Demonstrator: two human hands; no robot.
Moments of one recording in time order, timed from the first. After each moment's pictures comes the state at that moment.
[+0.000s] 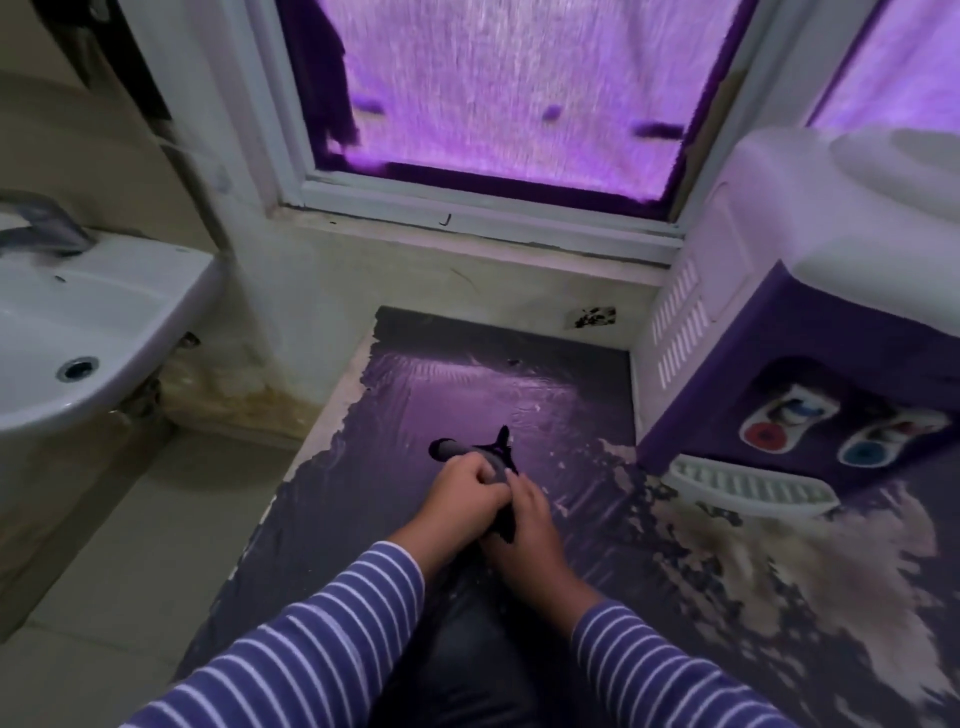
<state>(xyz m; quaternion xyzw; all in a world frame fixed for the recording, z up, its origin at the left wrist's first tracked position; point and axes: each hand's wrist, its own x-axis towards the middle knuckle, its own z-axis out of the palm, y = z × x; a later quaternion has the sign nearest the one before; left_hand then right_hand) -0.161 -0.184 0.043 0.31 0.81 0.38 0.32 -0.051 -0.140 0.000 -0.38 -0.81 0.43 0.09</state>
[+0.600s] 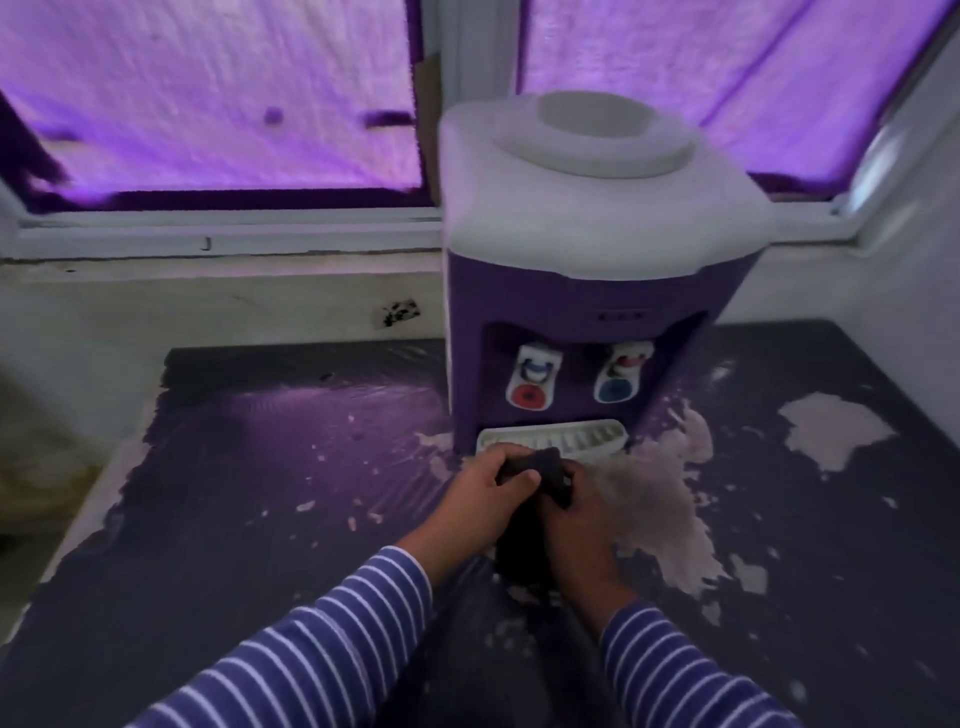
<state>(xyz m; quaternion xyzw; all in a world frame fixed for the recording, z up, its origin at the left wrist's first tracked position) 0.025 -0.059 0.056 0.43 0.62 0.46 0.48 0.147 -0.039 0.038 -0.54 -0.55 0.53 0.37</state>
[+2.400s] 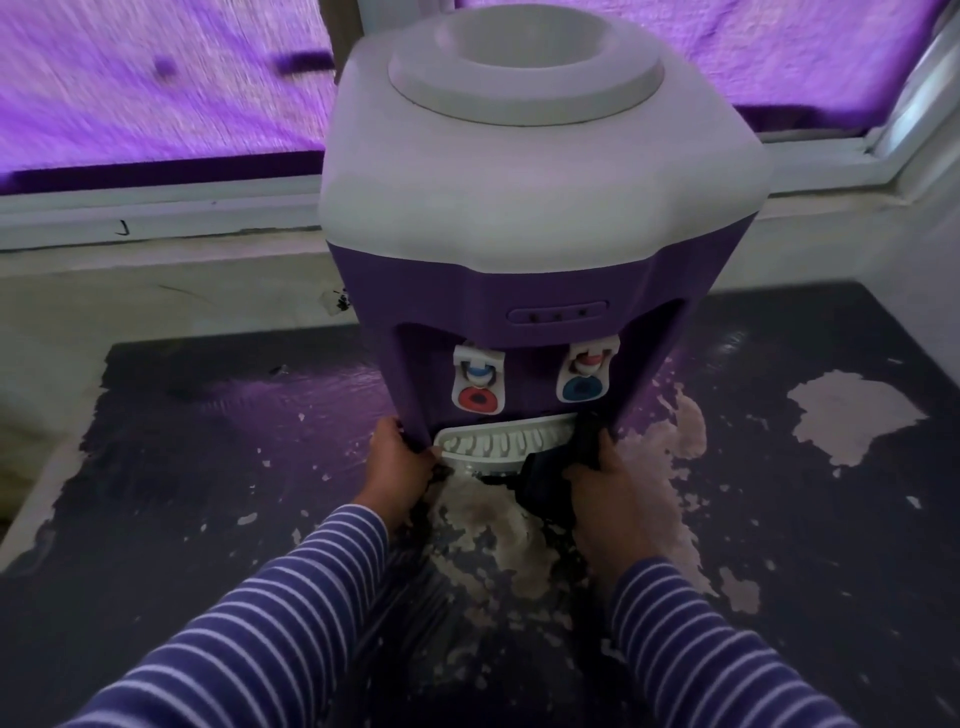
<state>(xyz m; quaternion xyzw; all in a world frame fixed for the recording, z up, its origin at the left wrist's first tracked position) -0.024 0.009 -0.025 0.26 0.79 0.44 0.34 0.191 0.059 -0.008 -0.62 -0.37 0.60 0.33</state>
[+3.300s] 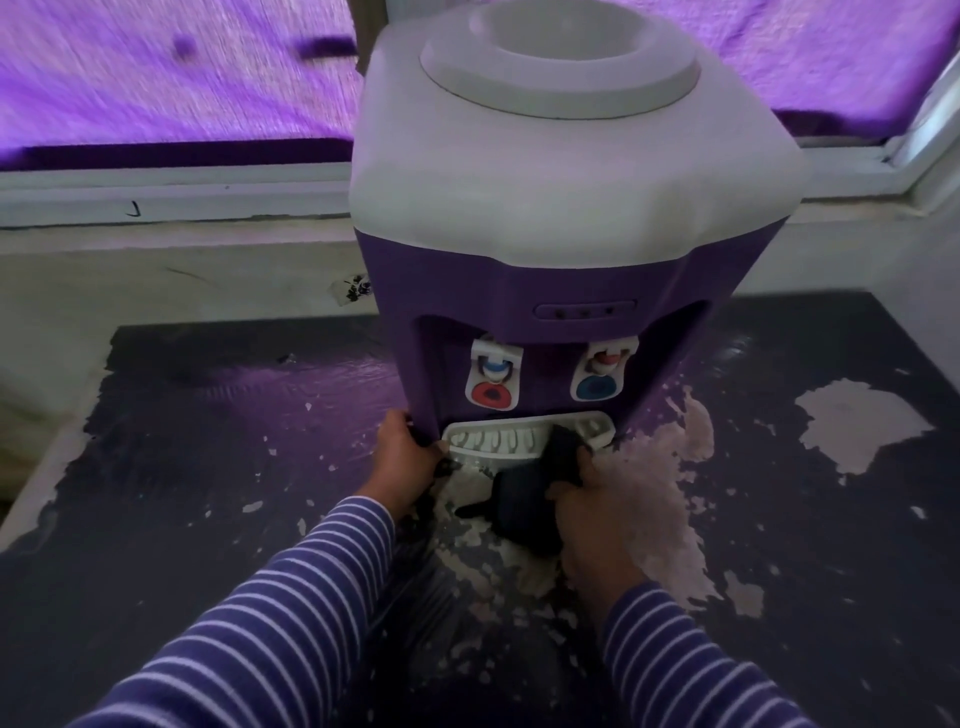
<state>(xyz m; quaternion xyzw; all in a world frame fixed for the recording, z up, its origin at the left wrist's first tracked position) -0.025 0.006 -0.013 0.27 0.80 0.42 0.33 0.171 0.034 -0.004 -0.65 -0.38 0.60 0.27</state>
